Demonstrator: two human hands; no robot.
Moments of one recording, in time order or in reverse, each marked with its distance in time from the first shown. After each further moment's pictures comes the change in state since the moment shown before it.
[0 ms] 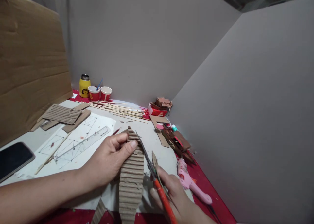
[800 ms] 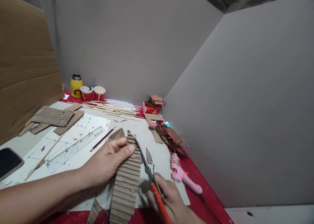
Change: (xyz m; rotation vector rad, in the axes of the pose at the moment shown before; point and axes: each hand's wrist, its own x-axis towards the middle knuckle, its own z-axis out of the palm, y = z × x) left_hand 0.005 -0.012 0.007 -0.182 -0.079 -0.154; right_hand -0.023 0.022 0.018 0.127 0.043 -0.061
